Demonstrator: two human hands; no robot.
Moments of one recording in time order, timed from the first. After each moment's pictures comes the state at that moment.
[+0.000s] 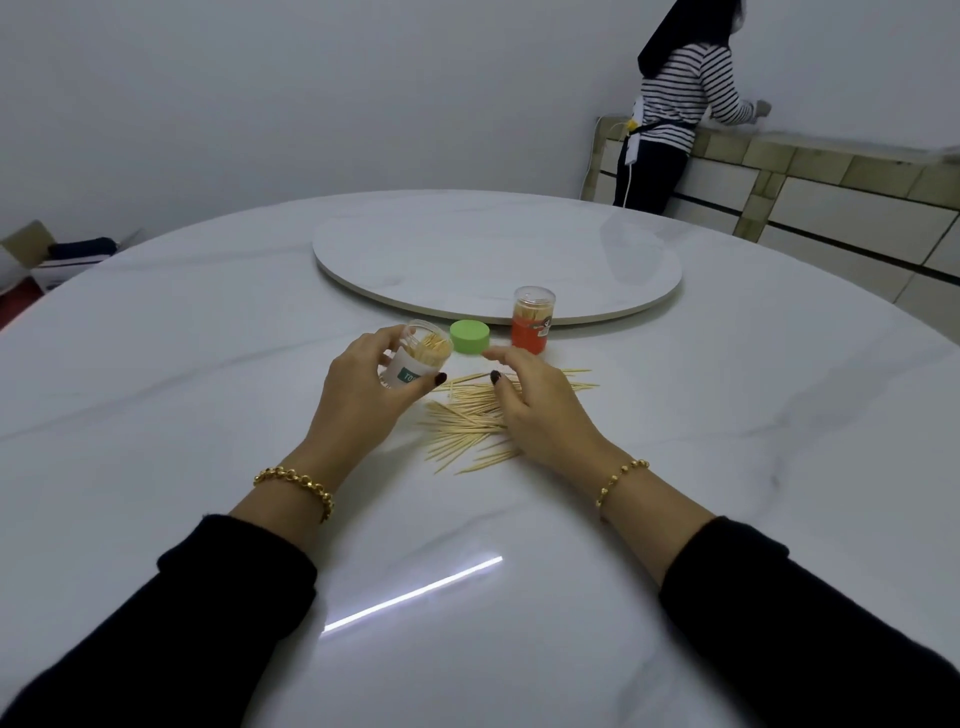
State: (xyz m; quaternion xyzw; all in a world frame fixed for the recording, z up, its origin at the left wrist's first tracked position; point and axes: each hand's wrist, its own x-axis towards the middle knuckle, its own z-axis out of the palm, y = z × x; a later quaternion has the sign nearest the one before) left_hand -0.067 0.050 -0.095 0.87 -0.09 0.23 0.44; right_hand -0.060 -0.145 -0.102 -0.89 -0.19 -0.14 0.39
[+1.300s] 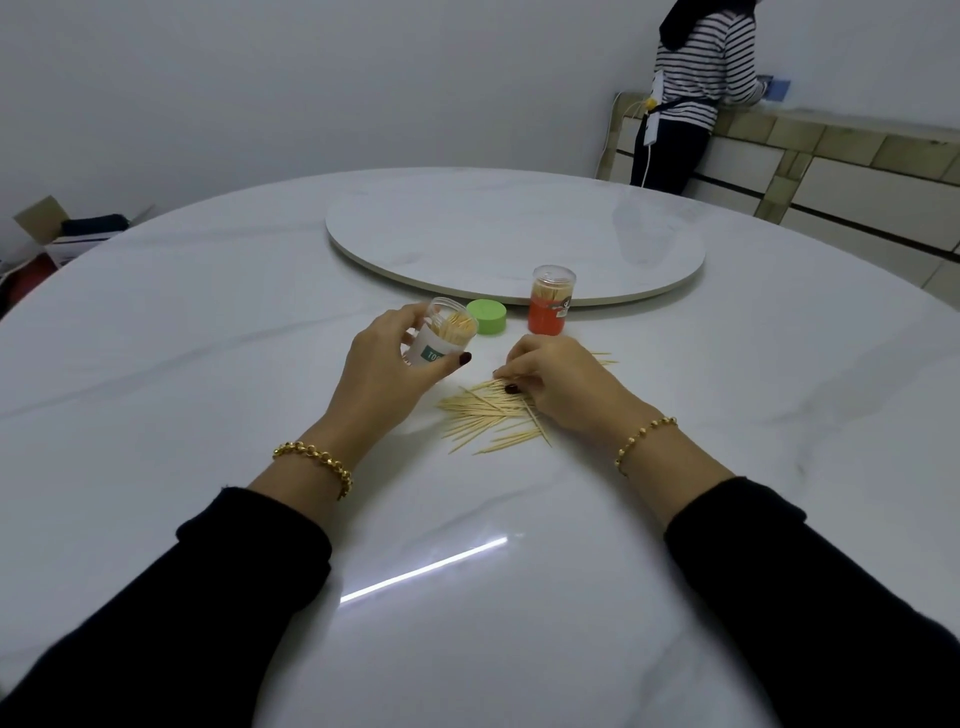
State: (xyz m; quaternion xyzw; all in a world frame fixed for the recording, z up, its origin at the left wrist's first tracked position) left_hand -0.068 0.047 -0.092 0.87 -0.10 0.22 0.44; right_hand -0.038 -0.159 -0.094 -0.93 -0.30 -0.10 0.17
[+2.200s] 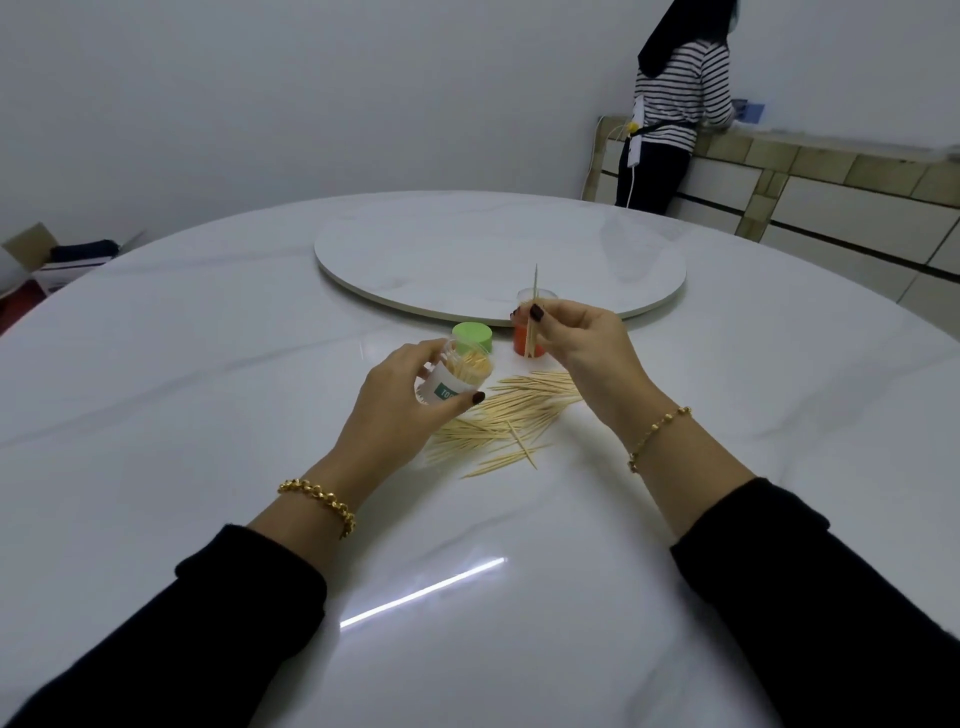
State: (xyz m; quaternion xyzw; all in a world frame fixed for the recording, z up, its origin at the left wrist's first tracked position) left_hand -0.077 0.028 -0.092 0.87 -0.14 0.20 0.43; right_hand -0.043 -0.169 -0.054 -0.70 -0.10 -0.07 0.70
